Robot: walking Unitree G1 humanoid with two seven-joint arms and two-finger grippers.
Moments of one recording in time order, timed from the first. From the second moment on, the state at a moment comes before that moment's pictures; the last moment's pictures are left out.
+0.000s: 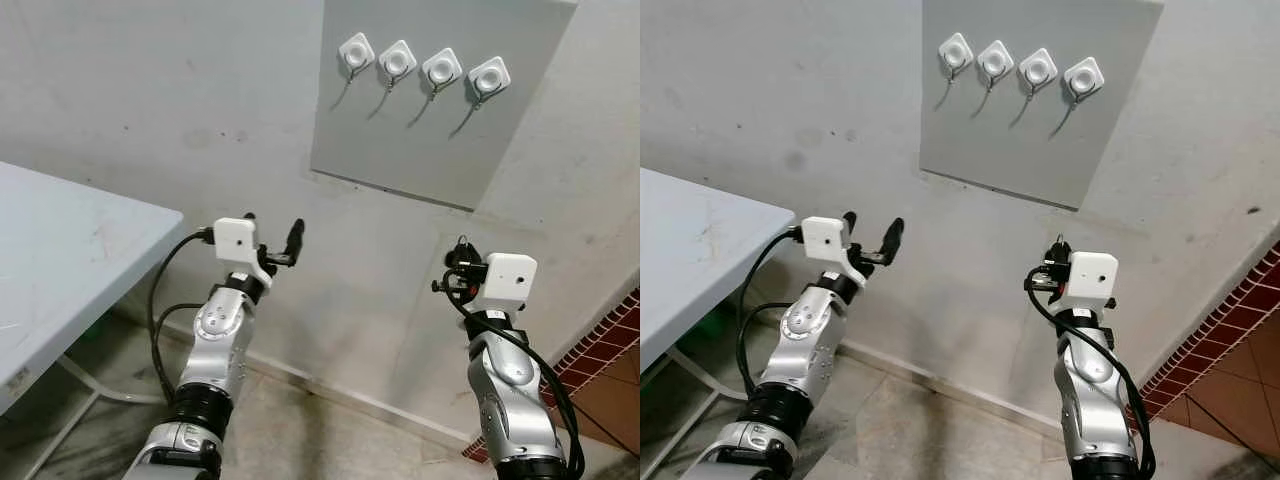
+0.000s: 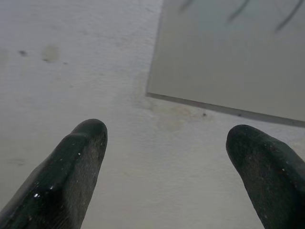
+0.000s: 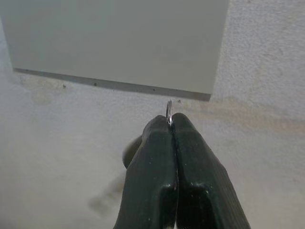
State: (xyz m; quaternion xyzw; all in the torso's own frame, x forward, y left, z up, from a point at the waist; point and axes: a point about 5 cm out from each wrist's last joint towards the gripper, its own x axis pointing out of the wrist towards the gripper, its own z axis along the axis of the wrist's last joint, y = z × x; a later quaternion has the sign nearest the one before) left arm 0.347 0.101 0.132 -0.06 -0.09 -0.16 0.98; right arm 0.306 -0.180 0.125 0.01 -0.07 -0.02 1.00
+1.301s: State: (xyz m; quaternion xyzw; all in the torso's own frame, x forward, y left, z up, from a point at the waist) left arm 0.324 0.040 0.188 -0.04 -0.15 -0.34 0.93; right arm 0.359 -0.190 0.227 0.03 -0.24 0.03 0.97
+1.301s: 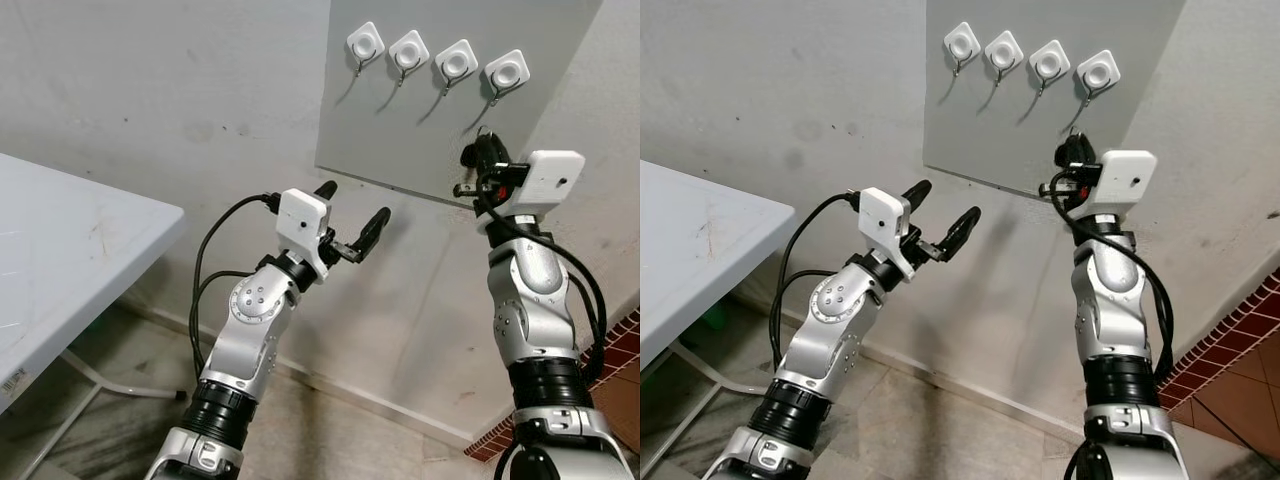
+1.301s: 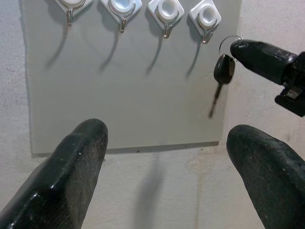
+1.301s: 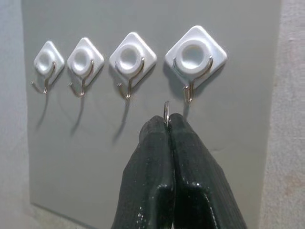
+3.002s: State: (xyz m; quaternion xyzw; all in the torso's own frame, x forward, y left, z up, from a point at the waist) left arm 0.319 0.041 0.194 -0.04 -0.14 -0.35 0.93; right arm 0.390 -0.199 0.244 0.28 -0.23 0.06 0.93
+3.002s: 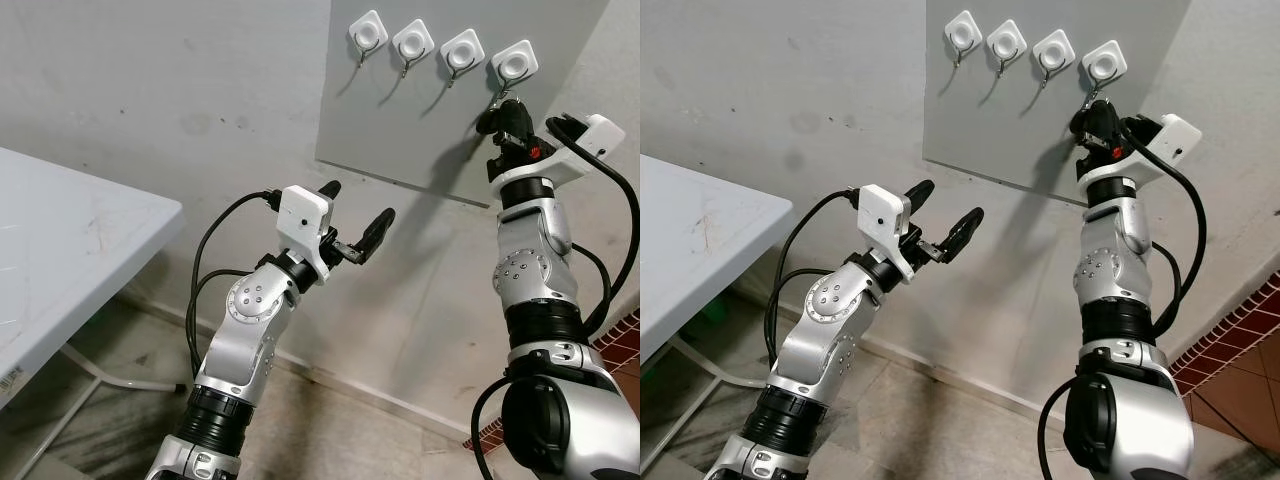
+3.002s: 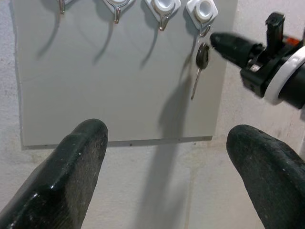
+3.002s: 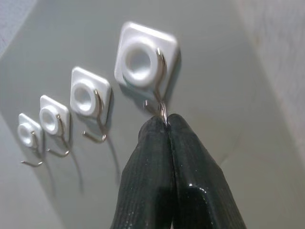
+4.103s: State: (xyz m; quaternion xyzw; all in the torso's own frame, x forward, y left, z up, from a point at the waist) left arm 0.327 0.070 0.173 -0.08 -0.11 -0.25 0.96; right arm 0.346 -0.191 0.167 0.16 -0.17 0.01 0.97
